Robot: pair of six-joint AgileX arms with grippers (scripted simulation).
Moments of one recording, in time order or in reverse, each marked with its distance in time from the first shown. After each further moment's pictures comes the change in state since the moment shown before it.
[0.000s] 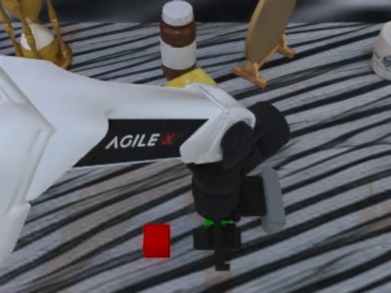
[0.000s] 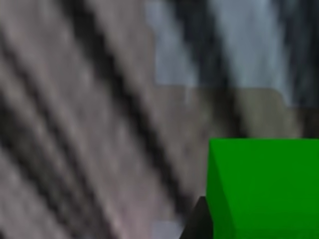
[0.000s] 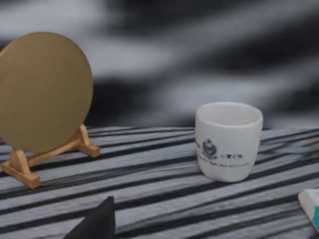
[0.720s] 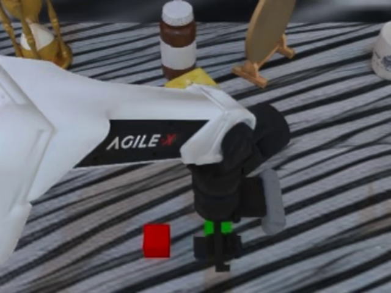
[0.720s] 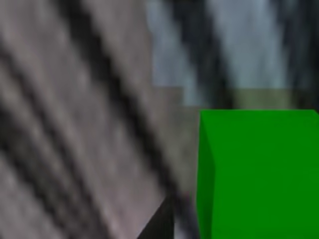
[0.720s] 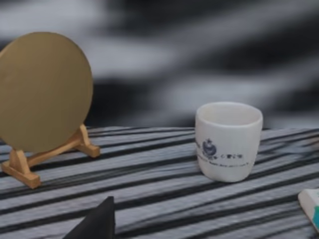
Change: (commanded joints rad) left arm 0.000 0.000 0.000 0.000 0.000 0.000; right arm 0.000 0.000 0.000 0.000 0.000 0.000
